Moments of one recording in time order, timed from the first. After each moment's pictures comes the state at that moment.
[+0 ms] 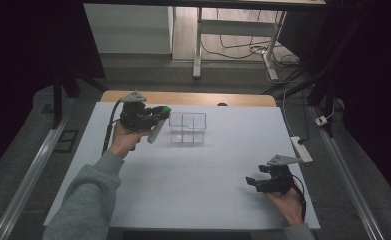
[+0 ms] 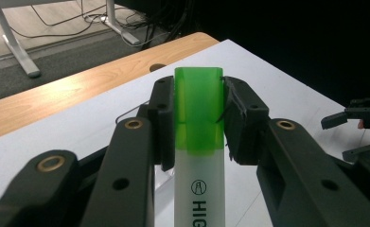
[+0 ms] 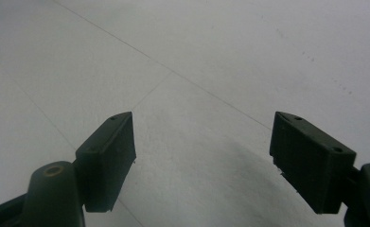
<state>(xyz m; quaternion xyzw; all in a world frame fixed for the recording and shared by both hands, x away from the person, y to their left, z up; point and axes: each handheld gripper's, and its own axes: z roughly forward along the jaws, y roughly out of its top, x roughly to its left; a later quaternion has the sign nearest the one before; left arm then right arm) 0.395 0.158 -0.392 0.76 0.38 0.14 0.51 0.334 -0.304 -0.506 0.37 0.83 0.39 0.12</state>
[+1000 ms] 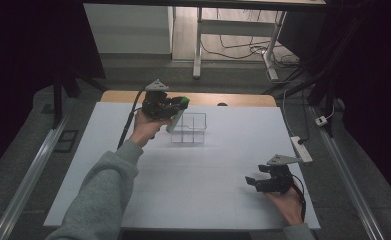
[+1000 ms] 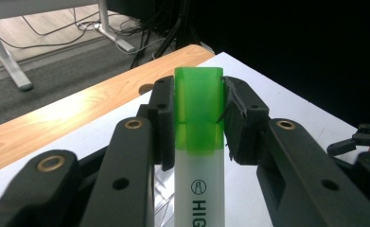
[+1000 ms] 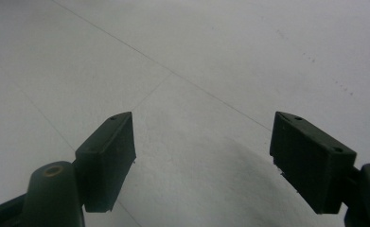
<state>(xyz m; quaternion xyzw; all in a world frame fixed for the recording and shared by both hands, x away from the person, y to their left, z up) 0.433 0.108 -0.382 0.76 0.37 0.14 0.52 0.335 -0.304 -0.506 0.37 0.83 0.39 0.12</state>
